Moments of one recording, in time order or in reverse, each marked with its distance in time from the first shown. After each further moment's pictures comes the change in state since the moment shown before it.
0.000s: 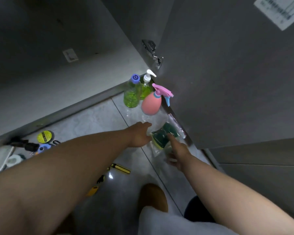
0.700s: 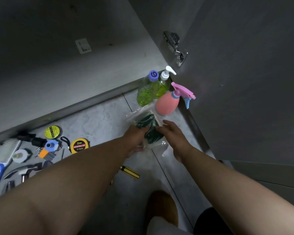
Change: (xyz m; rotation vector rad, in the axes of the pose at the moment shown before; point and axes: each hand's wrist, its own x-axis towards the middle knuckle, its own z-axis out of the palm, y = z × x) left_hand 0.028 -0.069 0.028 -1.121 0.232 -0.428; right_hand 0.018 -0.038 0.069 -0.140 -0.229 -0.399
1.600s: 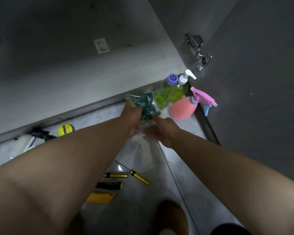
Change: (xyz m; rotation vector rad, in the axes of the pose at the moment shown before) left_hand 0.003 0.065 -0.049 -0.264 0.192 0.212; right_hand 0.034 -0.046 0.081 0.136 -0.128 0.166
